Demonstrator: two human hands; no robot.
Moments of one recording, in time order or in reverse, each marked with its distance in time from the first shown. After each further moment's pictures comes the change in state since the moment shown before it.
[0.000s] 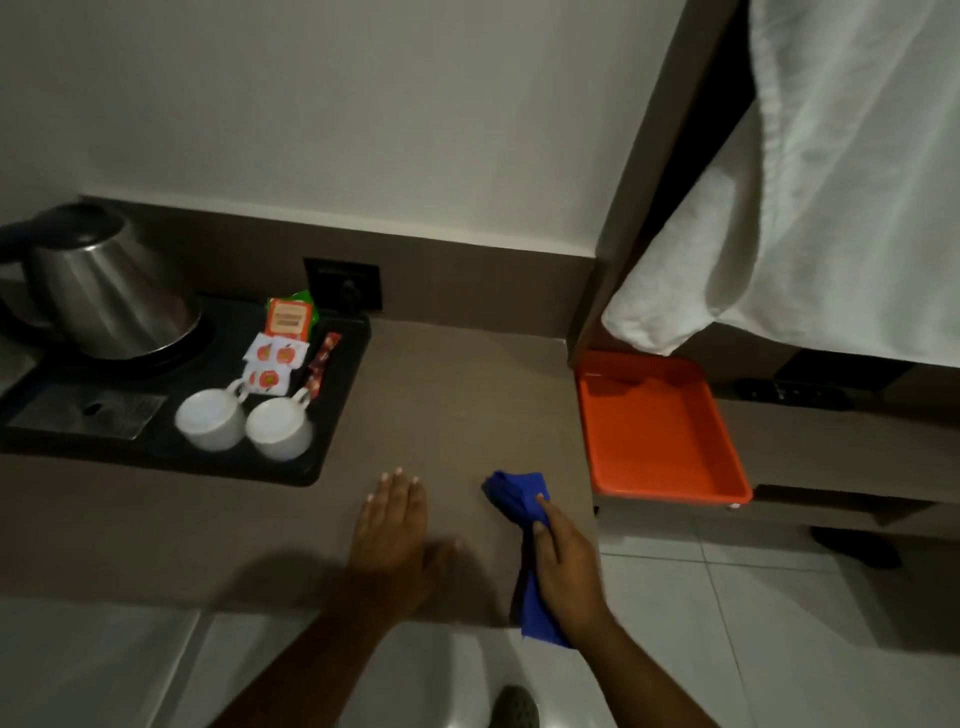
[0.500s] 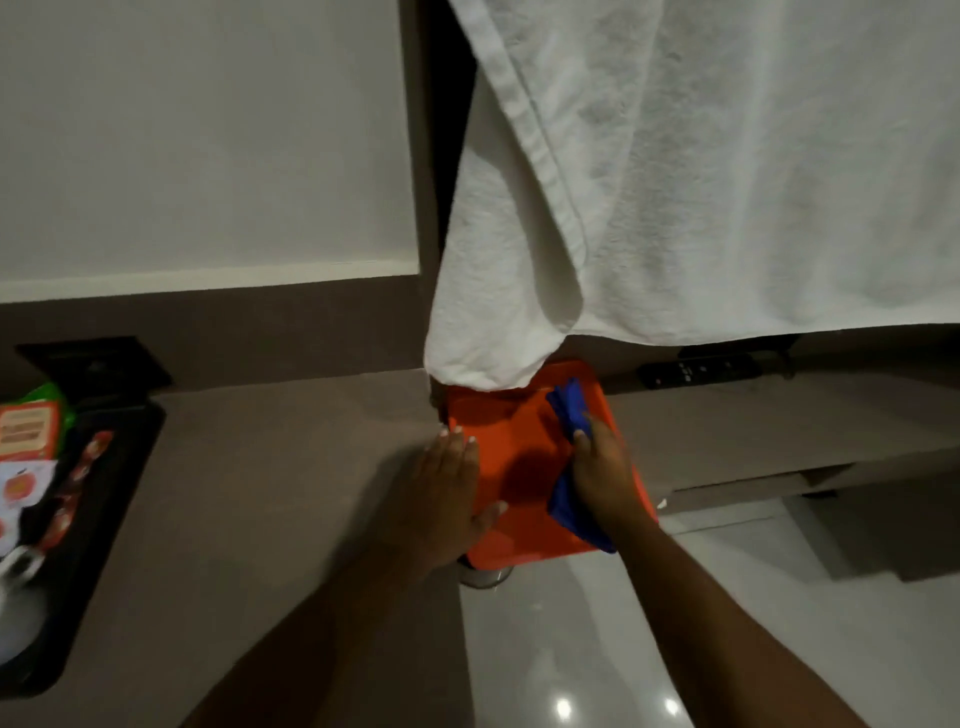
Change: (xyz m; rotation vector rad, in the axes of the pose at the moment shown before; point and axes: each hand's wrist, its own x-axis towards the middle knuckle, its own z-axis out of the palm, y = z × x) left_hand 0.216 0.201 0.023 0.125 -0.118 0.421; right_hand 0.206 0.106 -0.178 0.035 0.298 0.212
